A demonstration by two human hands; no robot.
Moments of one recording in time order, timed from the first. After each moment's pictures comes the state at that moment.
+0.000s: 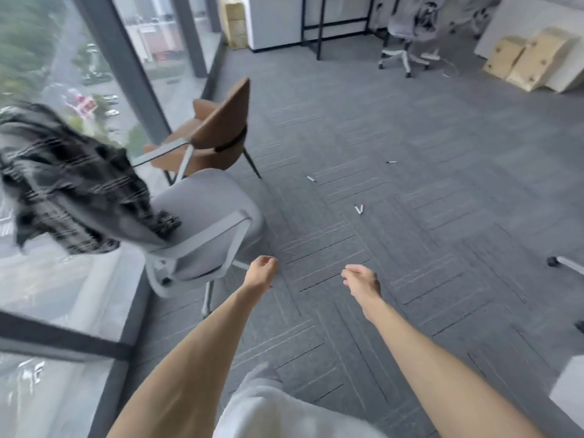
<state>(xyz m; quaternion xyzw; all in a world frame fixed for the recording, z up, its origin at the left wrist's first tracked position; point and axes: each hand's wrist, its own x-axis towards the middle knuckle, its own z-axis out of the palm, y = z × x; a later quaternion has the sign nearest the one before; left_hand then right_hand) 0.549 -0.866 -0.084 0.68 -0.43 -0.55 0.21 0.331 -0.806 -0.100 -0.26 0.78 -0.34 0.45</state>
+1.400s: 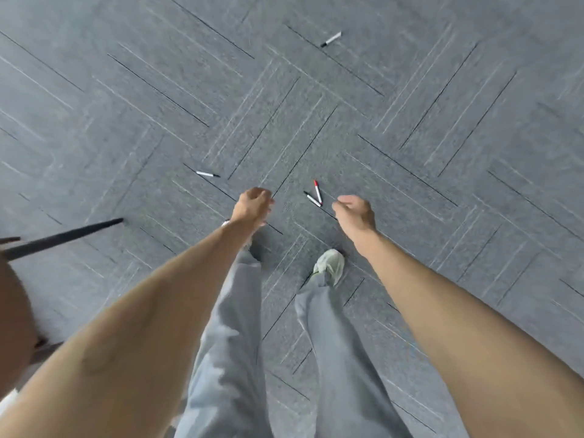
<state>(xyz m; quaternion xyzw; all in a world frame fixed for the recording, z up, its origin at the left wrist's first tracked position) 0.014 -1.707 -0.418 0.63 -0.52 -0.57 -0.10 -0.130 -1.569 -0.415 -0.03 0.85 -0.26 0.46</state>
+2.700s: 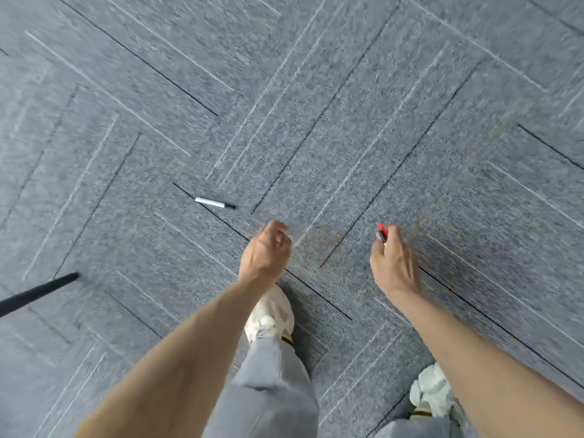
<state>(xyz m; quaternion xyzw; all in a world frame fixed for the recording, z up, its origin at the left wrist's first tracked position) 0.088 -1.831 -0.832 0.54 -0.73 -0.38 -0.16 -0.077 -1.679 -0.861 -0.23 0.89 -0.14 0.37</state>
